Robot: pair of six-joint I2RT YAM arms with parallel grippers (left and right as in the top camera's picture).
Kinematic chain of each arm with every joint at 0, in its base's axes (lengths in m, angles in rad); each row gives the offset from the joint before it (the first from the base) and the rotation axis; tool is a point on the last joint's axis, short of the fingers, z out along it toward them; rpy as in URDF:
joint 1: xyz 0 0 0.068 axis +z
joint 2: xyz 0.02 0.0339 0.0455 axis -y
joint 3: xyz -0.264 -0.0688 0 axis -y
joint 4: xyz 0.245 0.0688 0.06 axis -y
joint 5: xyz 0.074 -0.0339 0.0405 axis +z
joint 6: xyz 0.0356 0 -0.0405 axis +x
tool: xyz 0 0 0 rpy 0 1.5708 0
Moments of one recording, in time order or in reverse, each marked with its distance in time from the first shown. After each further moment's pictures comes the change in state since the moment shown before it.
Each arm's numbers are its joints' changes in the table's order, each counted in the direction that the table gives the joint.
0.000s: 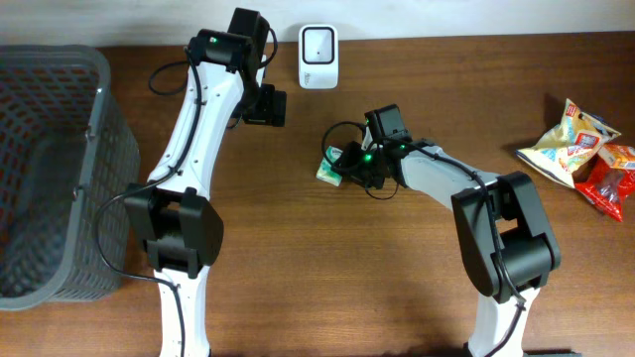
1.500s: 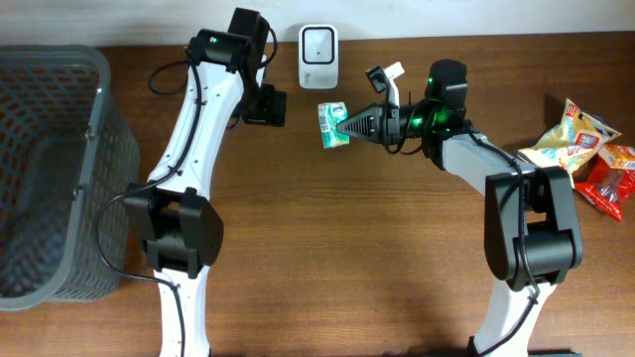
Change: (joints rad) left arm 0.000 0.000 0.000 0.000 0.000 0.000; right arm -0.214 -0.018 0.039 0.761 1.092 -0.109
